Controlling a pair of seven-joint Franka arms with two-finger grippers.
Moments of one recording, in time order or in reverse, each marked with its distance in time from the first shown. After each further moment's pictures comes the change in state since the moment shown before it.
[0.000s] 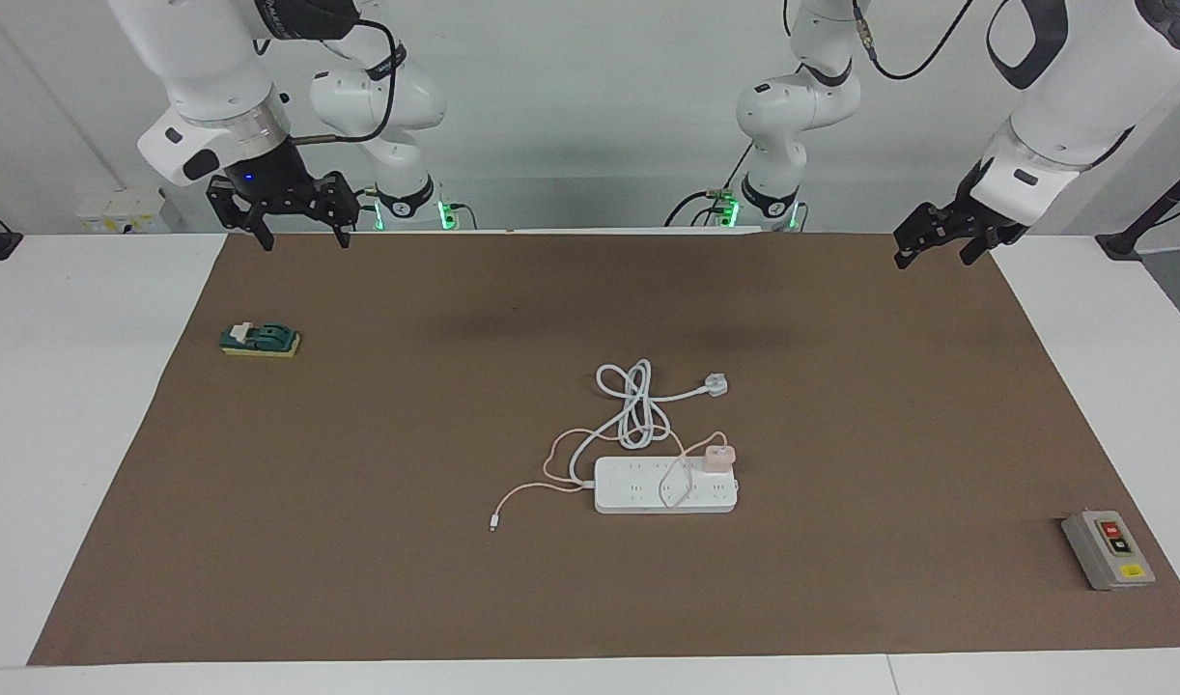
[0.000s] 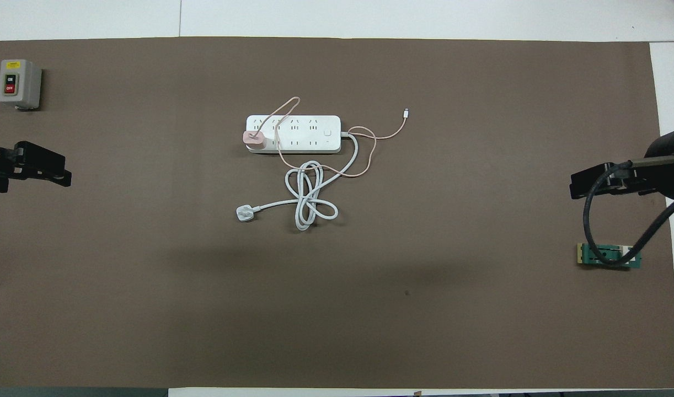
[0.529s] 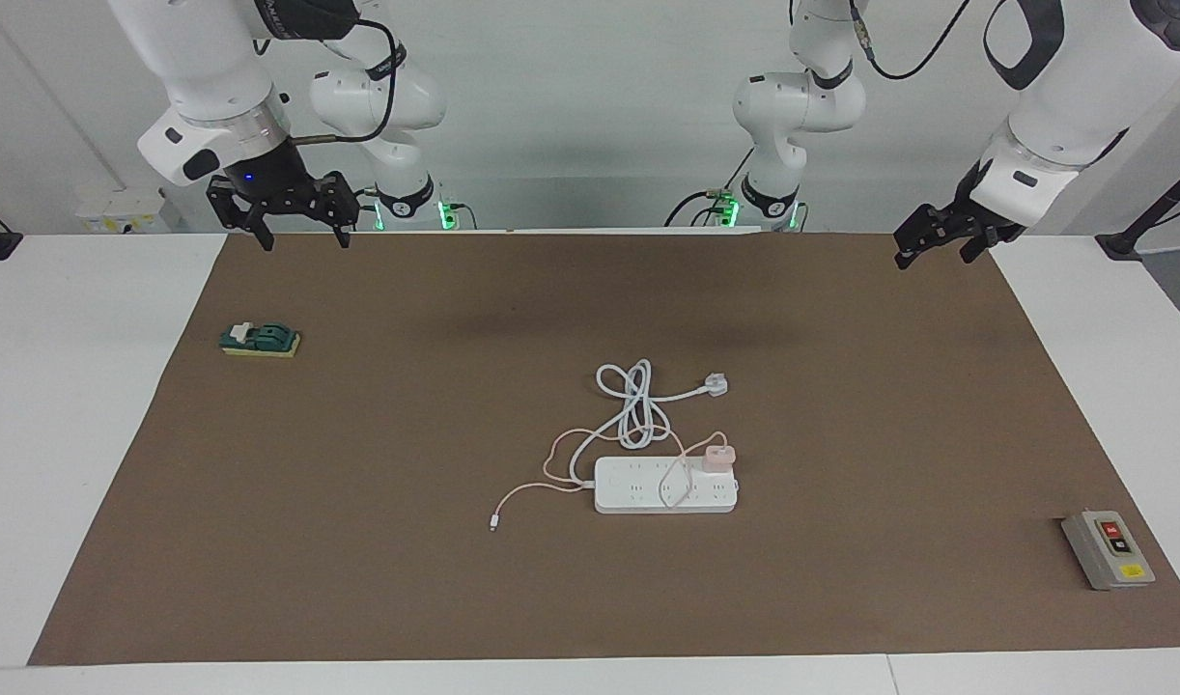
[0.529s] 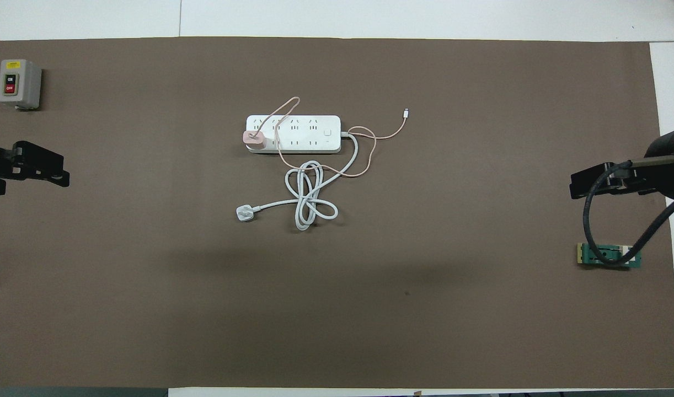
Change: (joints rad) left arm -0.145 -0.005 0.146 0.000 0.000 -0.007 -0.027; right arm 0.000 0.000 0.000 0.000 0.000 0.000 0.000
